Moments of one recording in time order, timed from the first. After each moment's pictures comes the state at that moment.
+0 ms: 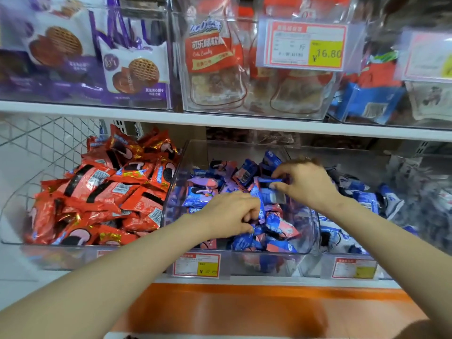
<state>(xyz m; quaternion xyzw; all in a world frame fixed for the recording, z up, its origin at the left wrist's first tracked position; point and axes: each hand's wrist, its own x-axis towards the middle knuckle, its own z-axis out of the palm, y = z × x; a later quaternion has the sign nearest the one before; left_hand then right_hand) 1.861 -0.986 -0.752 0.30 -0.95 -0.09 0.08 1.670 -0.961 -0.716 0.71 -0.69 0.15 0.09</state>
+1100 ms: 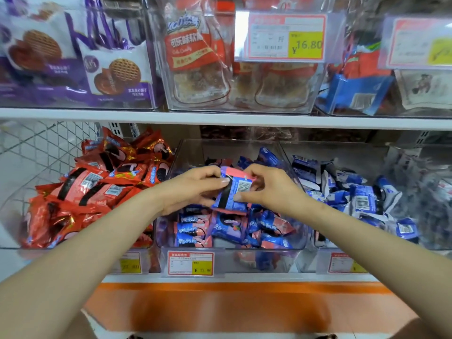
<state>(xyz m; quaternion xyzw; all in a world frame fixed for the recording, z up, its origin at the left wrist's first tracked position) 1.898 -1.007 -0.723 0.35 -0.66 -0.63 0.21 1.714 -0.948 -0.721 0.70 -0.59 0.32 -0.24</state>
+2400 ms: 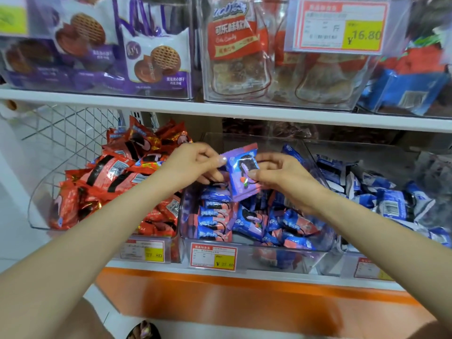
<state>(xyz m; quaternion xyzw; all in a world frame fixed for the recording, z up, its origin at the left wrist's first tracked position) 1.936 -1.012 -0.707 0.43 -0.71 -0.44 0.34 1.741 -0.968 -0.719 0.54 -0.52 0.47 -0.47</state>
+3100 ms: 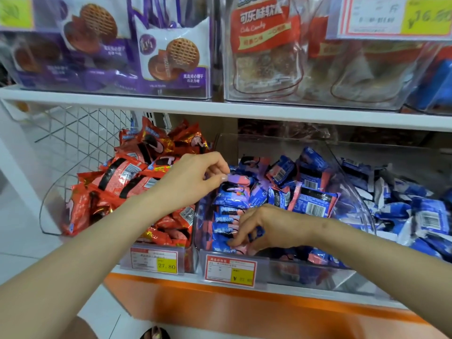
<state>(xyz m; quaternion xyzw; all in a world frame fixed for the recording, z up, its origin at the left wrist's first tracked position) 1.962 -1.018 -0.720 0.41 -0.85 -0.16 0.29 1.769 -0.972 -0.756 0.85 -0.42 0.04 -0.32</state>
